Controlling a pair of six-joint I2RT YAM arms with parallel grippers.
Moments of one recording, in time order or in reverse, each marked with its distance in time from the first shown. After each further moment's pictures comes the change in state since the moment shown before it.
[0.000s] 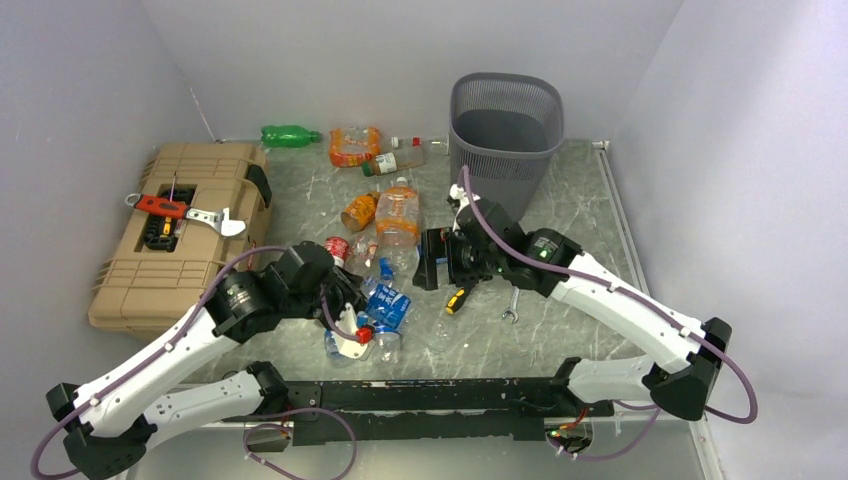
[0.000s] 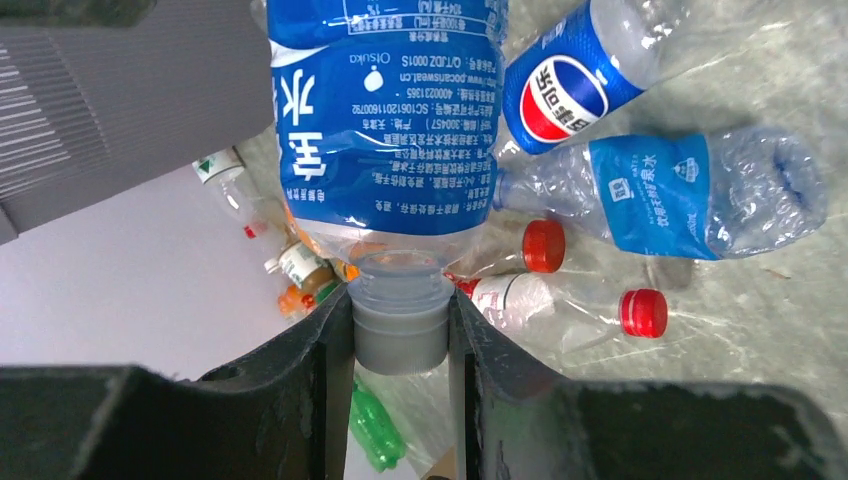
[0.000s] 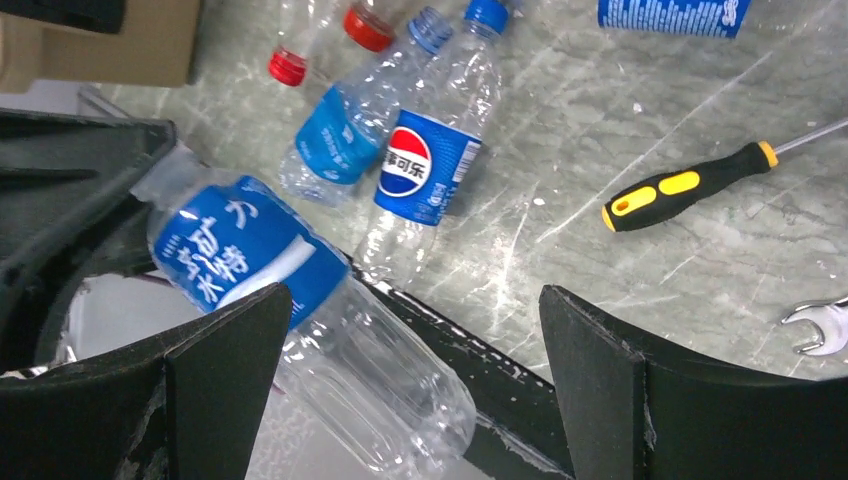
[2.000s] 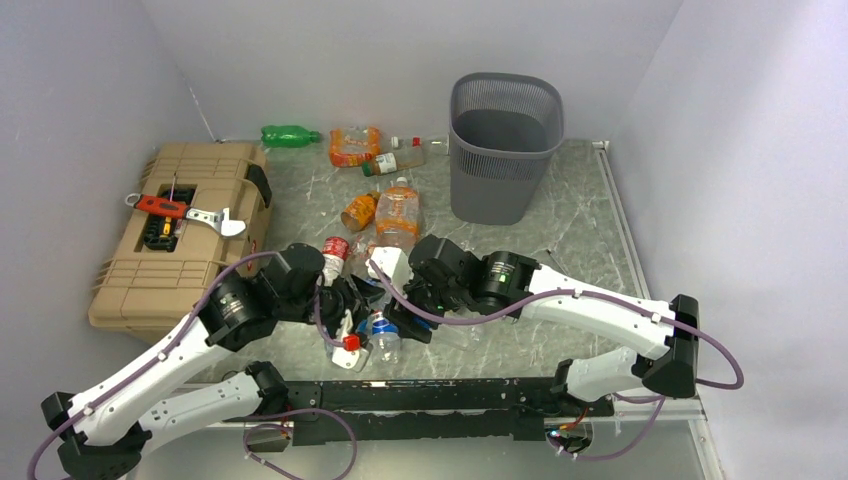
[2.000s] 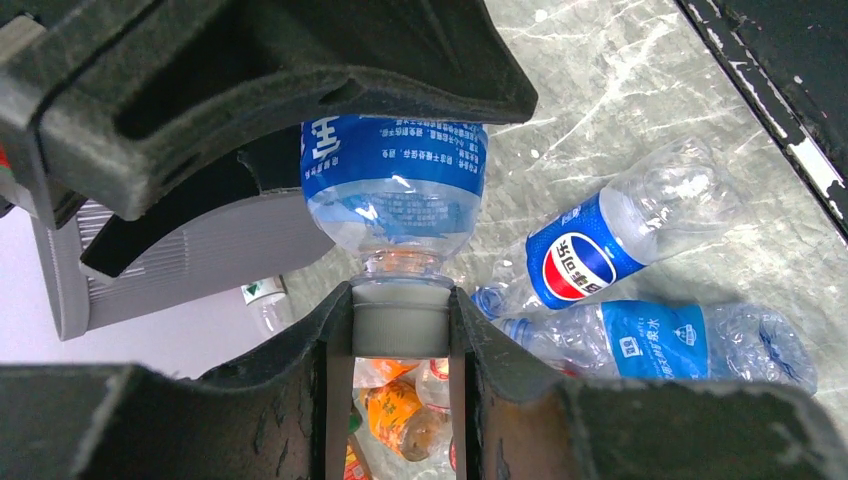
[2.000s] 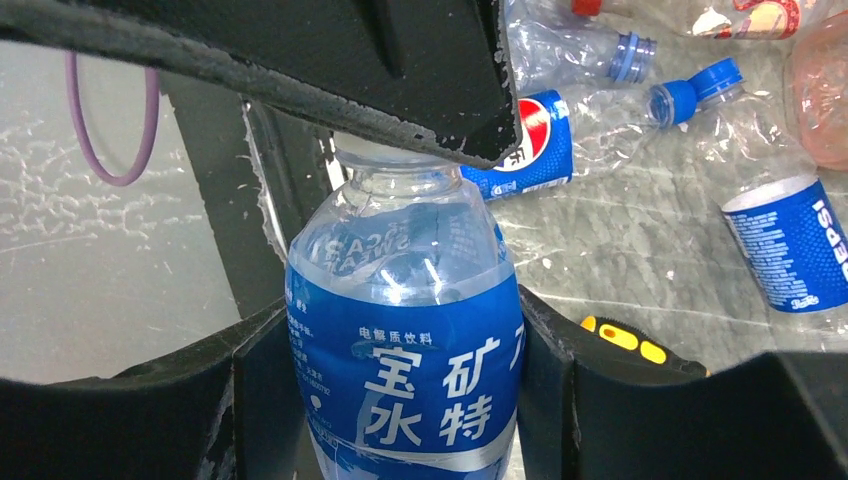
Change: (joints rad) left arm -0.005 -0.081 -0.085 0.185 0.282 -0.063; right arm 0.266 0.105 -0.020 0.078 -0.129 -0.708
